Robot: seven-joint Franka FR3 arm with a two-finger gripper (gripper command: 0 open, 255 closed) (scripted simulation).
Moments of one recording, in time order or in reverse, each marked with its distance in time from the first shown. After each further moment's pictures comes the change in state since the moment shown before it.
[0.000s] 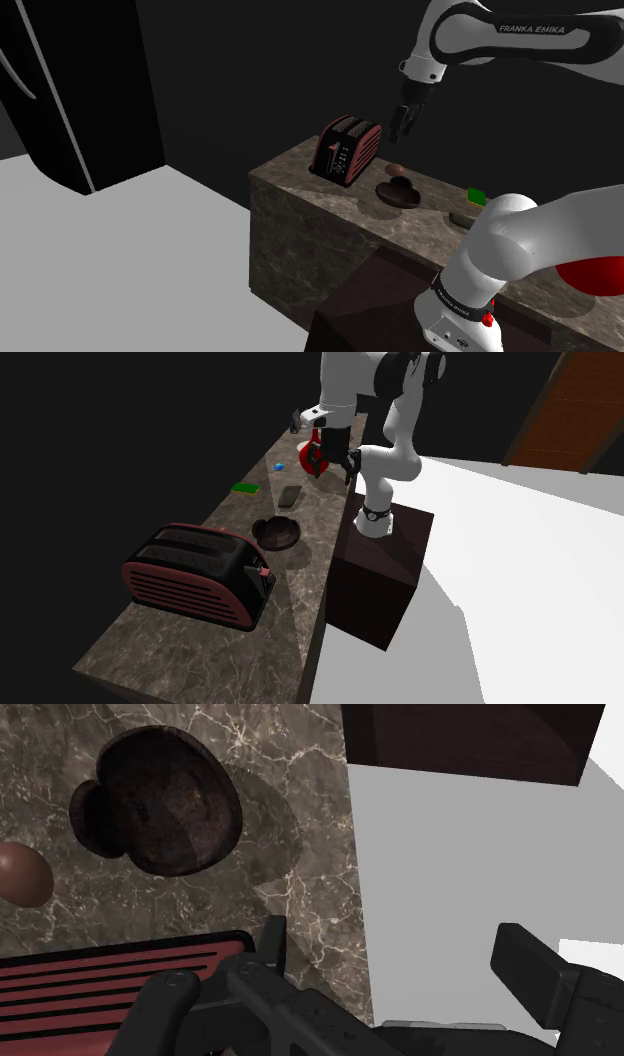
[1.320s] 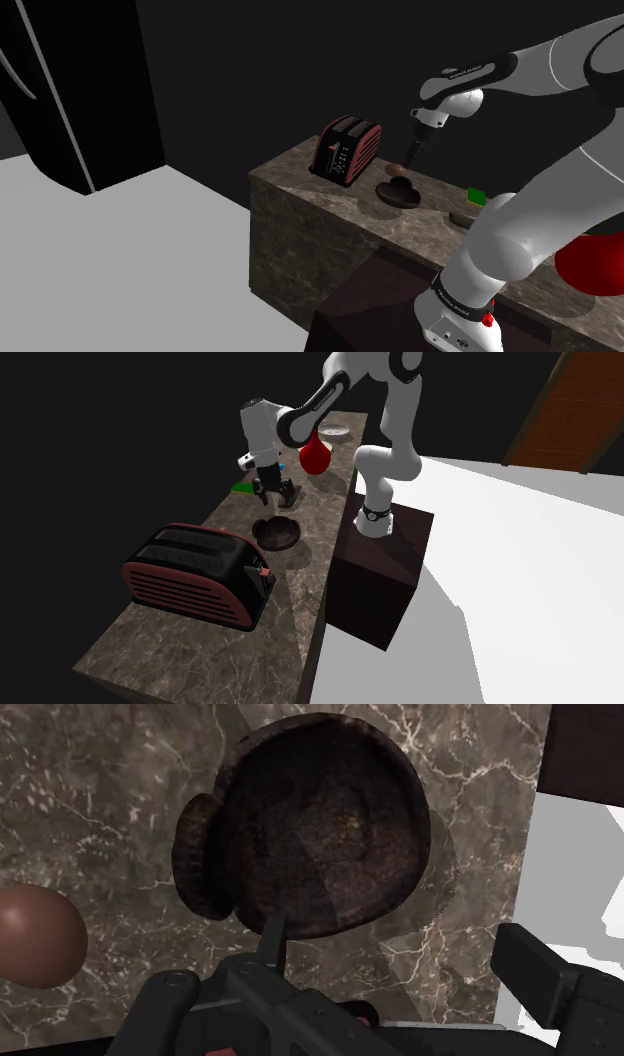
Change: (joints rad) arm 0.032 0.444 -0.608 0.033 0.040 0.389 -0.638
